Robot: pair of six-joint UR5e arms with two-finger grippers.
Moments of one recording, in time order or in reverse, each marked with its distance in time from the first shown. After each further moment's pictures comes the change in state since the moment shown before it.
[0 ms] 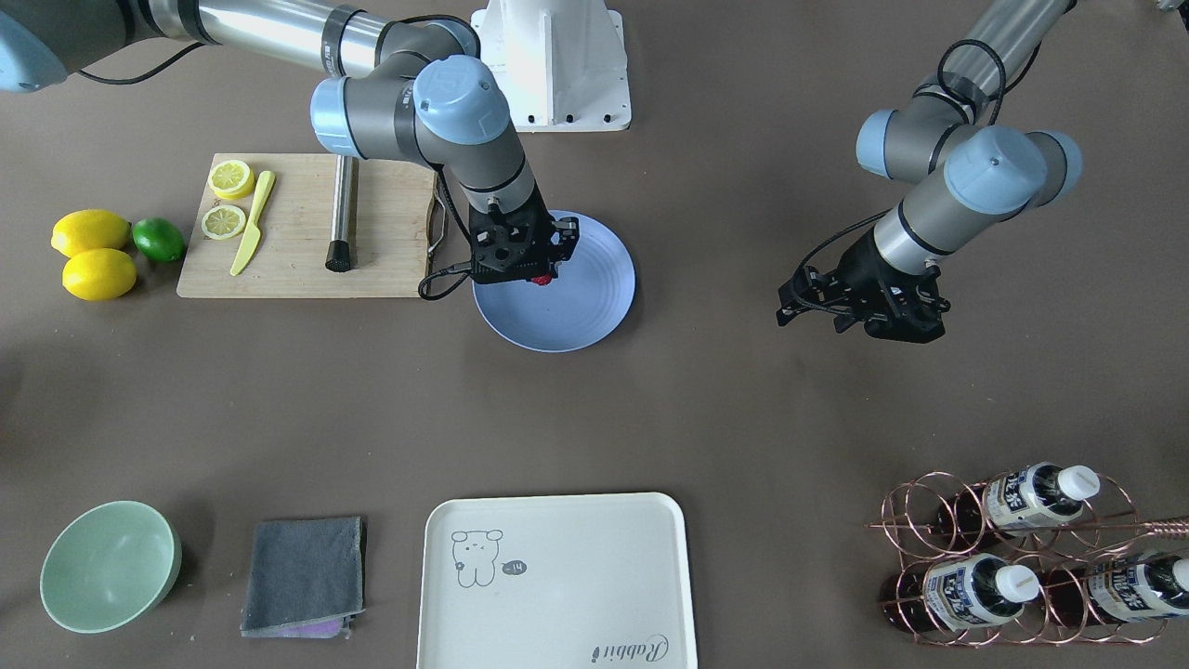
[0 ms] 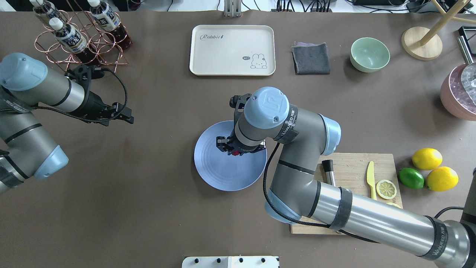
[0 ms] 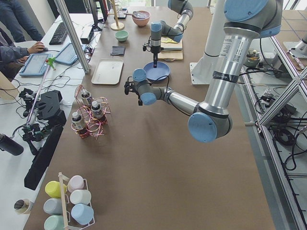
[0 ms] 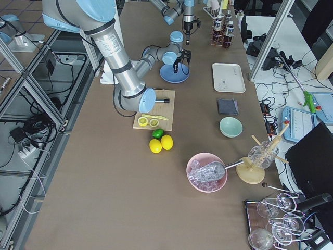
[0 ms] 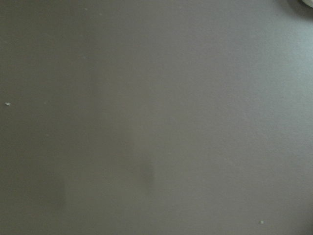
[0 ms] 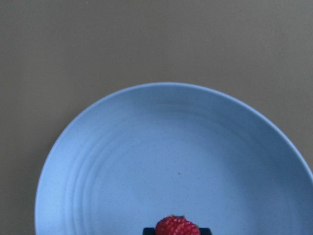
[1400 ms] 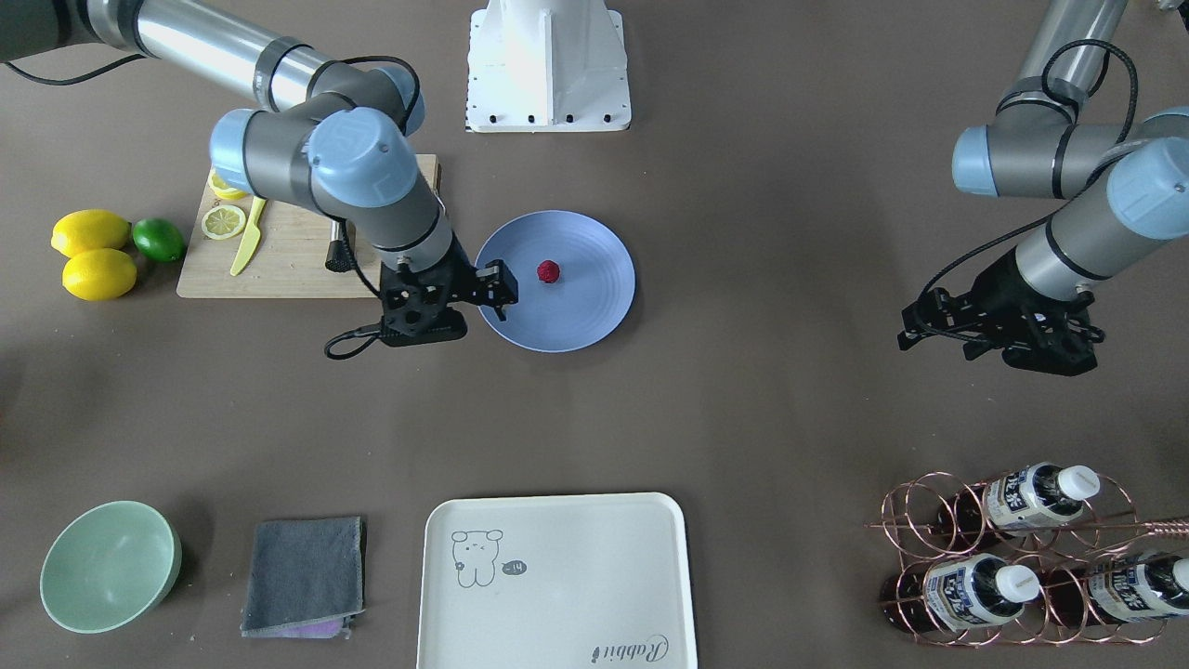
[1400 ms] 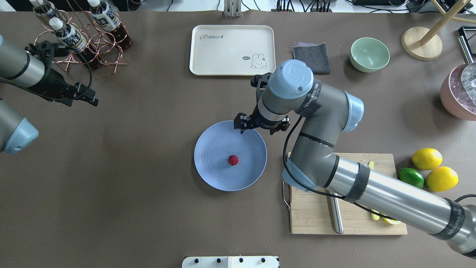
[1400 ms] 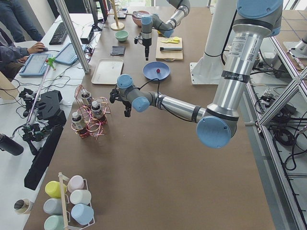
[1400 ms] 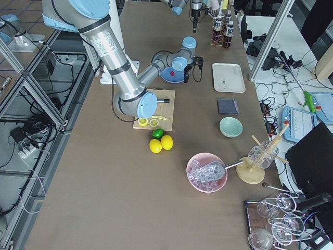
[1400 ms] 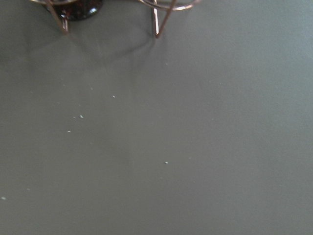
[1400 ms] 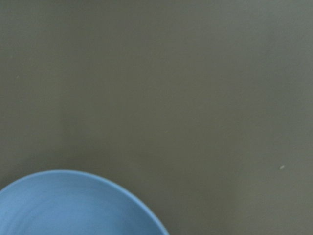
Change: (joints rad) left arm -0.237 0.025 0.013 0.216 -0.098 0.401; right arm 0.248 -0.101 0.002 -0.015 0.189 -0.233
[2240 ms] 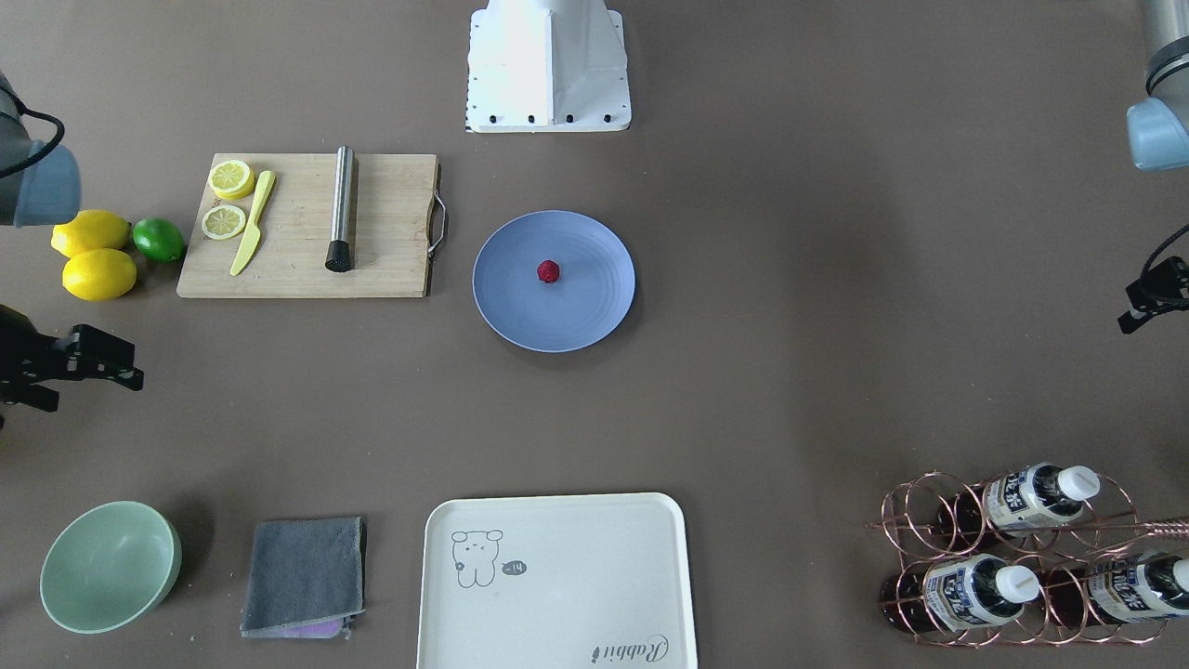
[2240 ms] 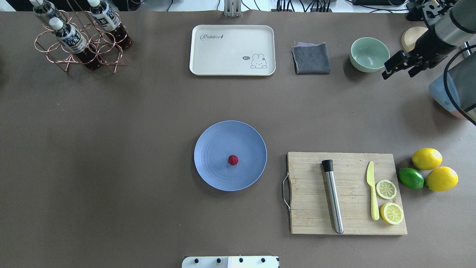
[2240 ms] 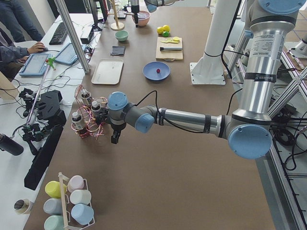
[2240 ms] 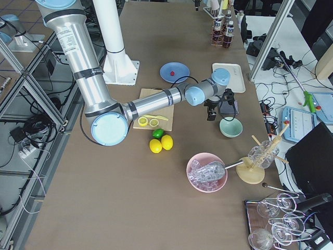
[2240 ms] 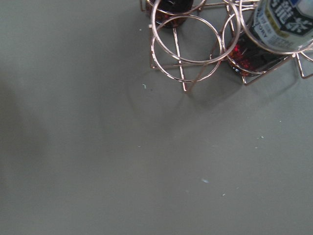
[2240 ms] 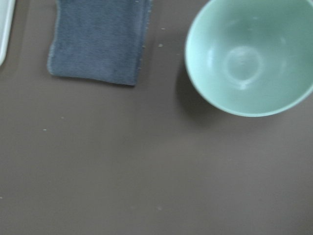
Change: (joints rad) left arm -0.307 0.159 0.000 0.055 -0.006 0.416; right arm 0.486 -0.297 0.004 -0.090 0.278 -0.677
